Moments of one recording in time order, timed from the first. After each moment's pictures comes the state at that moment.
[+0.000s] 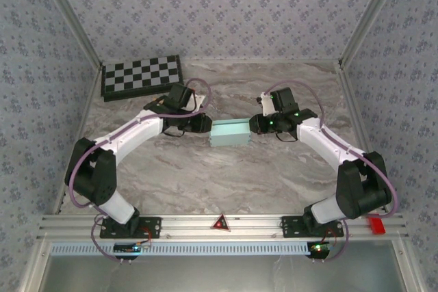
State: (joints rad) left arm -0.55 1.59 1.18 -0.53 0.40 -0.36; right arm 0.37 1.45 1.00 -0.46 -0.34 0.21
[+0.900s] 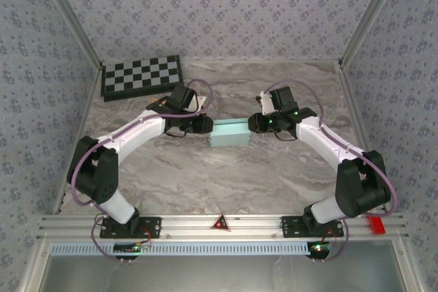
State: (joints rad) left arm -0.56 1.61 1.18 -0.53 0.38 -0.39; right arm 0.37 1.46 1.02 -0.47 -0.36 0.25
